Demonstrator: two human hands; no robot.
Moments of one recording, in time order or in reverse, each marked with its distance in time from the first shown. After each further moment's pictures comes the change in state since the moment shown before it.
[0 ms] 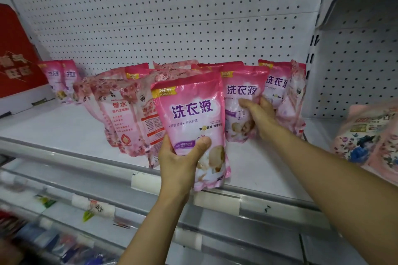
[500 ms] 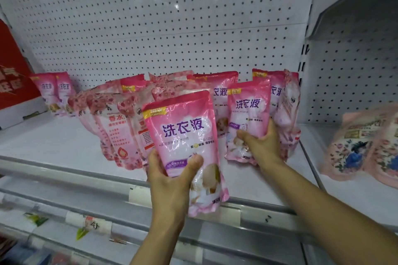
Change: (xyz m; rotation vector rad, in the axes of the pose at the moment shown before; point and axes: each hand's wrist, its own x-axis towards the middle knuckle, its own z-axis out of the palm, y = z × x) left_hand -0.010 -0.004 -0.016 0.053 0.075 0.023; right_hand -0.058 0.025 -0.006 0.063 0.141 -0.152
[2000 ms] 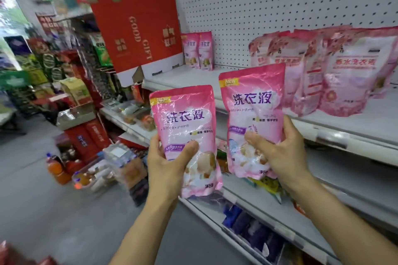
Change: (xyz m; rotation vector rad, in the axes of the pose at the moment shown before) left_hand -0.106 0.082 -0.350 0.139 0.314 0.021; right_hand -0.335 -0.086 0.178 0.294 -0.574 -0.010
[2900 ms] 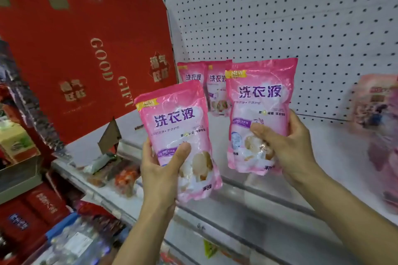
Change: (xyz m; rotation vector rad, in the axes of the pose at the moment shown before) left_hand 0.450 -0.083 0.020 -0.195 -0.124 0.000; right_hand 0.374 0.121 0.177 -0.050 0.232 -0.030
